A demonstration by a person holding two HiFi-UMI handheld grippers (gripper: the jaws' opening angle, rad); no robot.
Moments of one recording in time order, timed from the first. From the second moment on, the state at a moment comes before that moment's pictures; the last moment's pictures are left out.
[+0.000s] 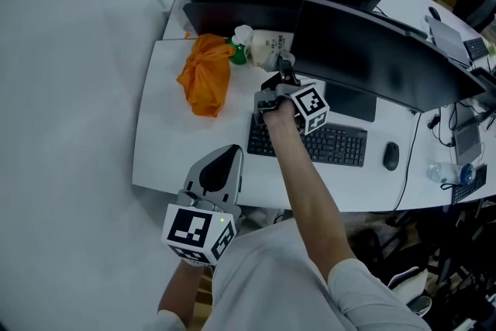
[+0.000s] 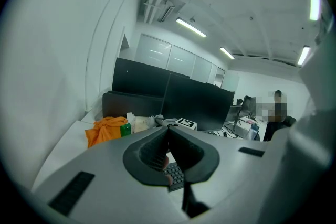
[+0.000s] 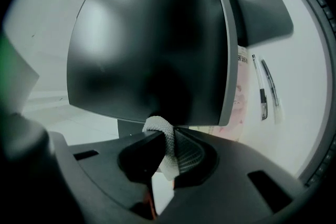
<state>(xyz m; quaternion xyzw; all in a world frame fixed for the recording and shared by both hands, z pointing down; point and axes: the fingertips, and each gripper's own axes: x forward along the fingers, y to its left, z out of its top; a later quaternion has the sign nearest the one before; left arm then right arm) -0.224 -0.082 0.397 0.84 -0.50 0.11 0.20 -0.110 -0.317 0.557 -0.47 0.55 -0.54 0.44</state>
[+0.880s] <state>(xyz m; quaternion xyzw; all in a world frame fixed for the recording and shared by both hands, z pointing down) -0.213 -0.081 0.436 0.82 -0.50 0.15 0.23 -0.112 -0.313 0.628 -0.48 0.58 -0.54 0.37</state>
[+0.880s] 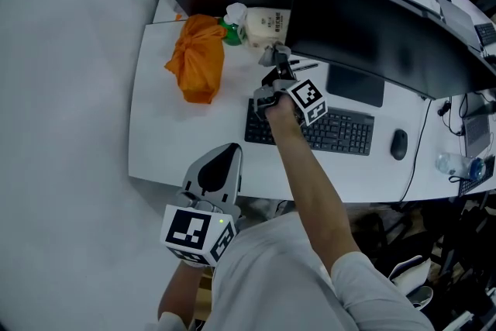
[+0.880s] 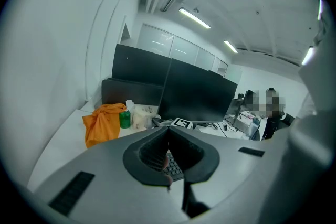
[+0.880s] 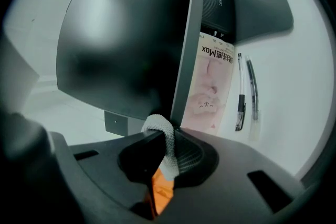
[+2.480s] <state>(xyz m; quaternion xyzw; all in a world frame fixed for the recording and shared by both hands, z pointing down) -0.166 -0.083 0.430 0.84 -0.47 0.15 0.22 -0.016 -0.292 0.655 -0.53 0.61 -0.50 0.31</state>
